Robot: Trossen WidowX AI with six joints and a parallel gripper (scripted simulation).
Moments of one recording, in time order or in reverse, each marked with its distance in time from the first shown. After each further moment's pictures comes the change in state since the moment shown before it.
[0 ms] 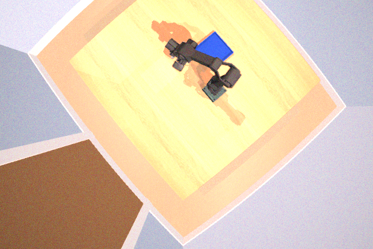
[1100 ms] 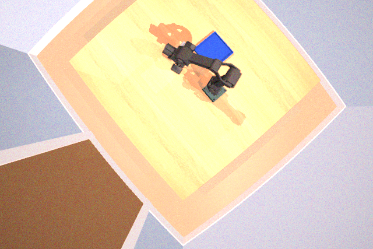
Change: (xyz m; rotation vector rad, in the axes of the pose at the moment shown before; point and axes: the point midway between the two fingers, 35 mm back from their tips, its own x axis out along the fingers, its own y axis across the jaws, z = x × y) arm -0.008 0.016 0.000 -0.006 -0.009 -0.029
